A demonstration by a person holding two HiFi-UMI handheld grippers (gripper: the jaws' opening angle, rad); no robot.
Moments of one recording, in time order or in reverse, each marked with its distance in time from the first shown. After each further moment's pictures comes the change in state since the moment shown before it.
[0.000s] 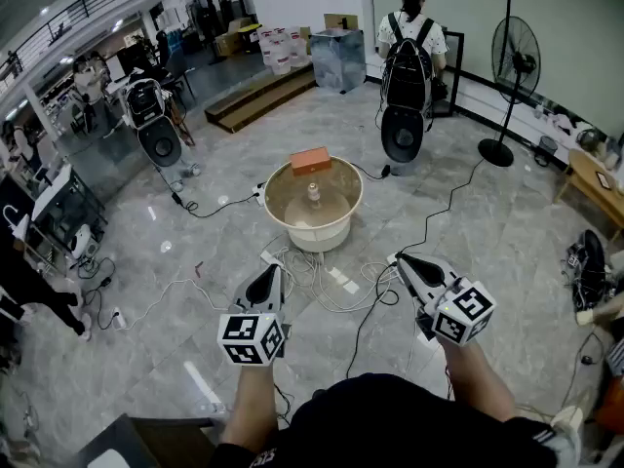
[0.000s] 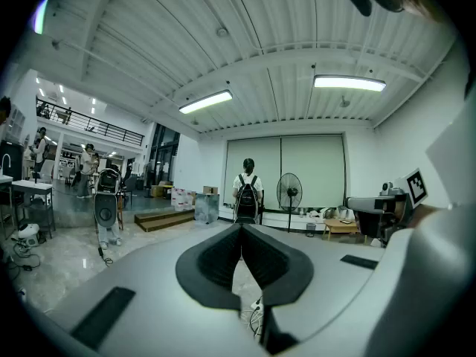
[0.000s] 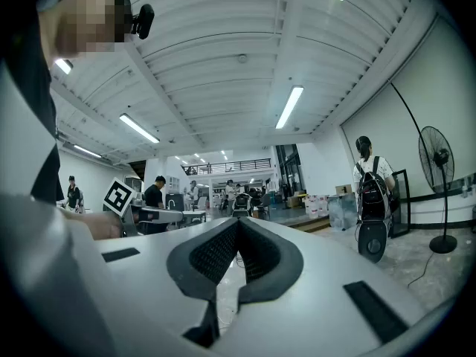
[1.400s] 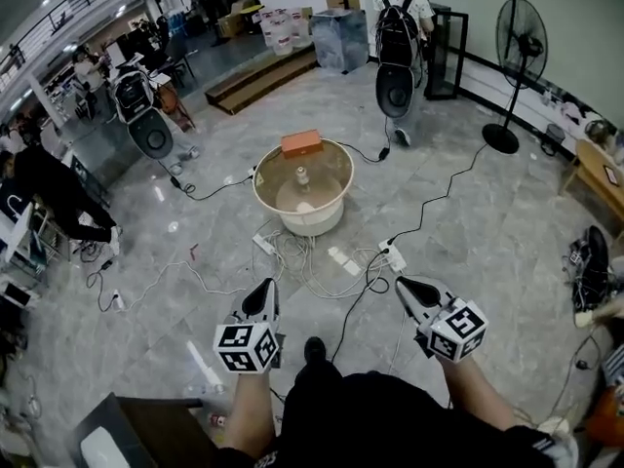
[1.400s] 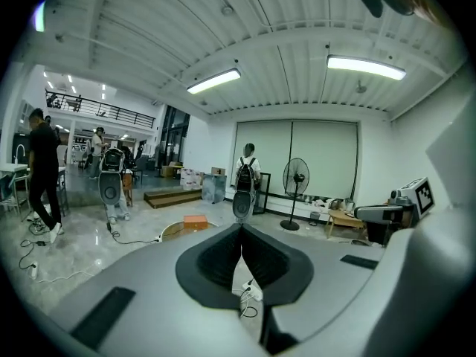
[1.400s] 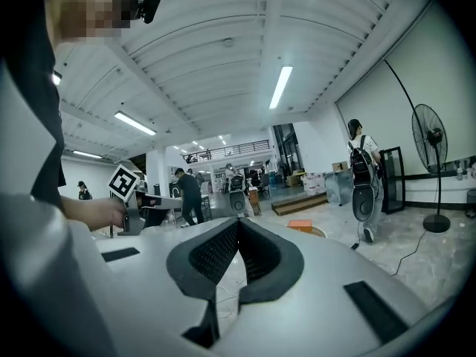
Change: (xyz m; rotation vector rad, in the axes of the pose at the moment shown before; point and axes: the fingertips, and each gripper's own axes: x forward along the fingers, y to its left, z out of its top) left arm 0.042 -0.091 -0.066 -0.074 0.135 0.072; right arm -0.084 -0.089 -0.077 0.056 0.148 0.030
